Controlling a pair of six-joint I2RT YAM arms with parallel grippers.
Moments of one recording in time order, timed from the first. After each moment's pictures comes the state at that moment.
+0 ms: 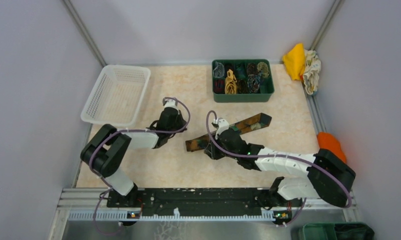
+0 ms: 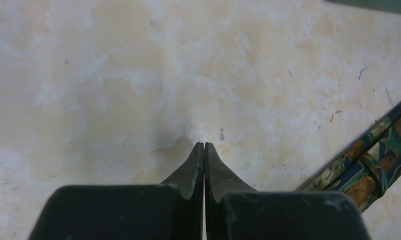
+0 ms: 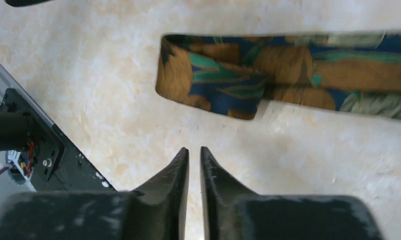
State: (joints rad) left arm -0.60 1.63 0.66 0.42 -0.22 -0.58; right arm 0.96 1.23 0.54 0.13 0.04 0.58
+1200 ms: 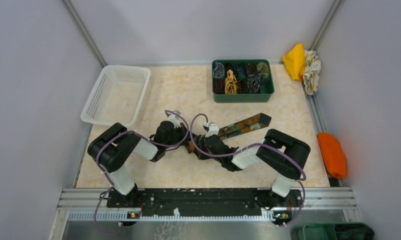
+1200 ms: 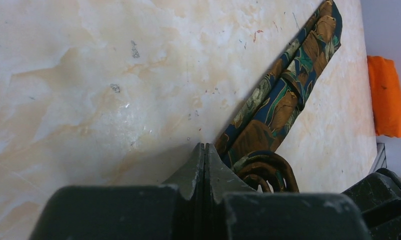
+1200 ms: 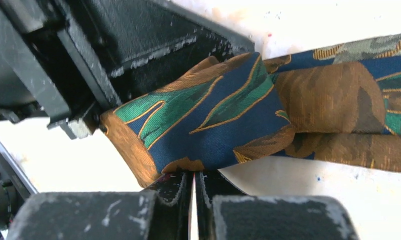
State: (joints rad) left arm -0.63 1.75 0.42 0.89 0.15 -0.75; right arm 1.03 1.71 0.56 0.61 0.19 0.78
